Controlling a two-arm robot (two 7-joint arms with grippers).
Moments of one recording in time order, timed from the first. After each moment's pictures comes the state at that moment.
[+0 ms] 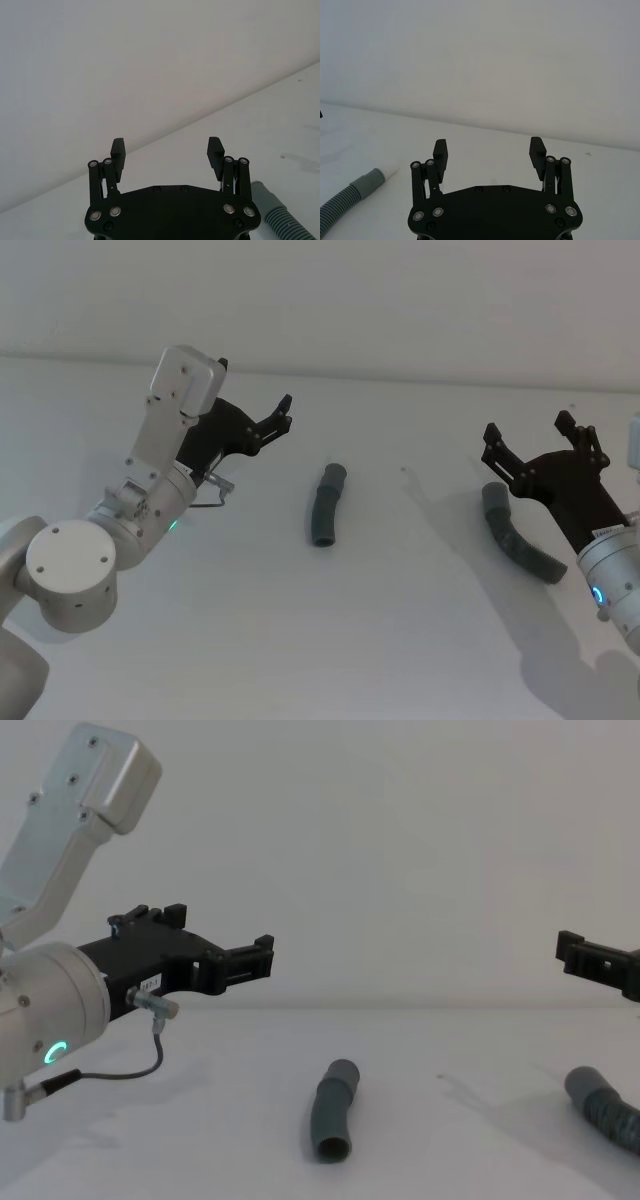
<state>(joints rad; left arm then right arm) -0.24 0.38 0.45 -1.63 -0.20 0.01 -0.01 -0.01 0.34 -0.23 -1.77 0.29 0.03 0.07</state>
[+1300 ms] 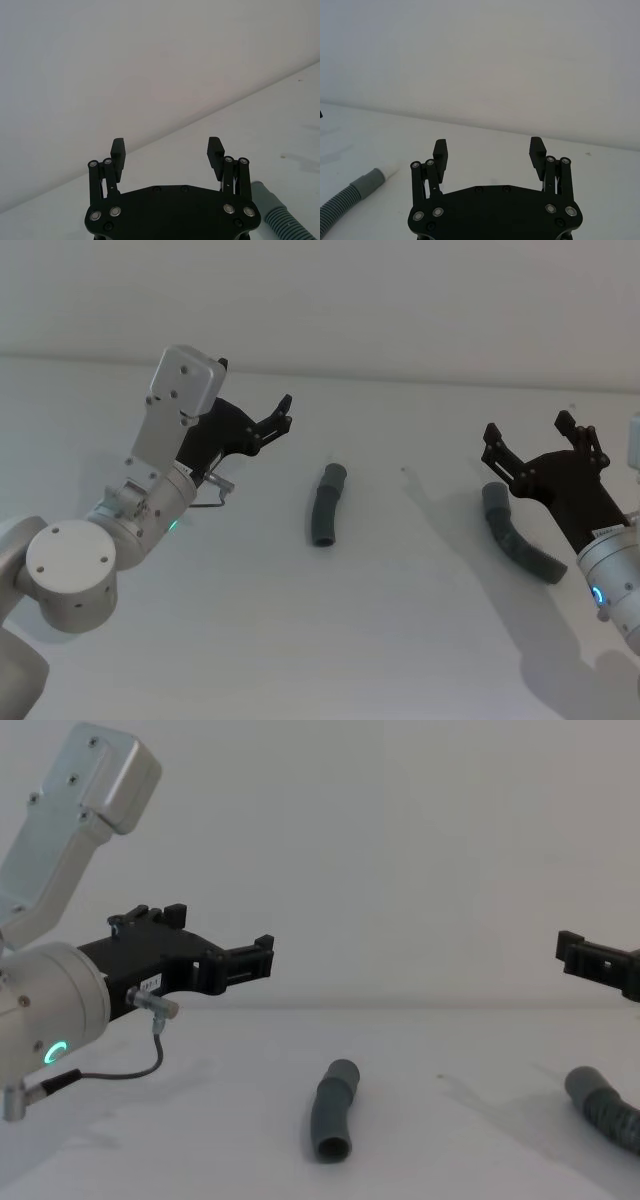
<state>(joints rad) -0.24 0.38 0.45 -1.63 -0.20 0.01 -0.01 -0.01 0.34 -0.23 -1.77 0.29 0.03 0.07</state>
